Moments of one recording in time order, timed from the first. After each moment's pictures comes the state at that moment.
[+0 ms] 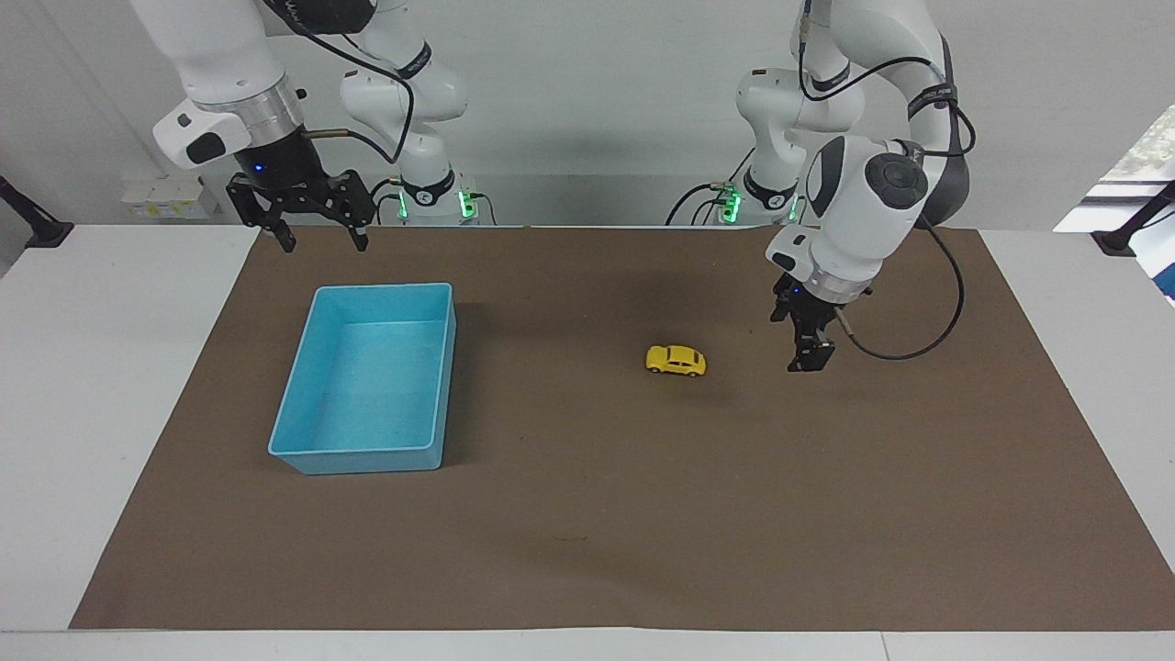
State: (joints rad) left arm -0.30 0.08 0.04 -1.92 -0.08 2.02 1.19; right arm 0.06 0.01 -0.02 -1.51 0.05 1.58 0.09
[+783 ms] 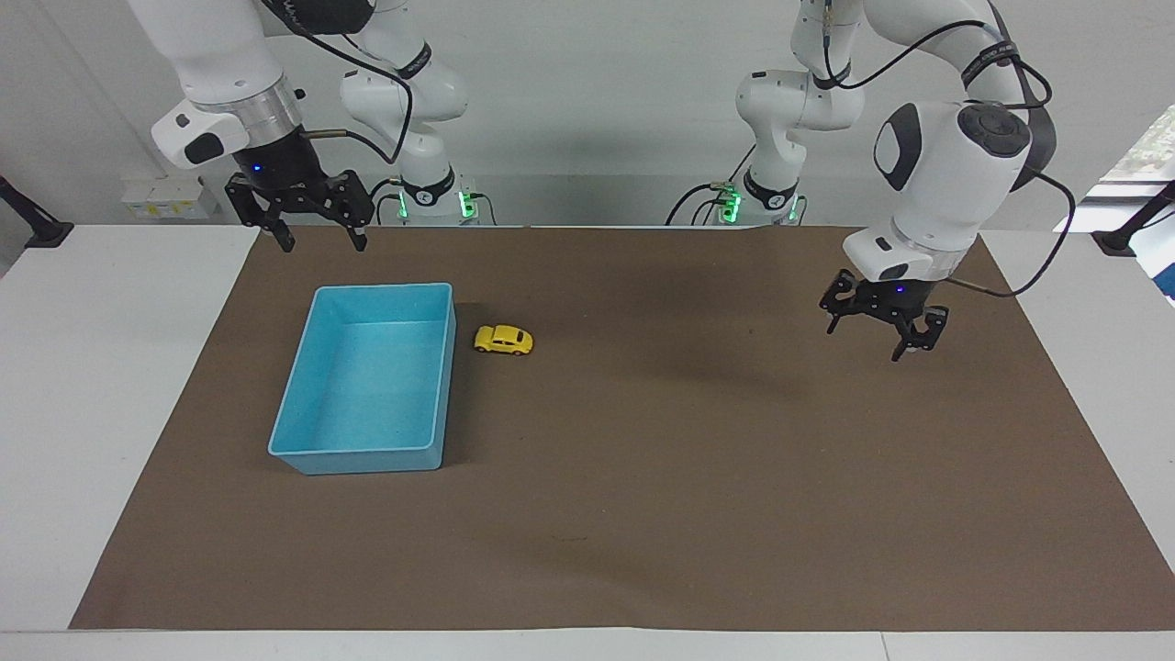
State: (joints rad) left arm -0.18 0.06 0.06 -1.80 -0.01 1.95 0.37; right arm 0.06 0.01 -0.02 -1.51 0.05 1.58 0.09
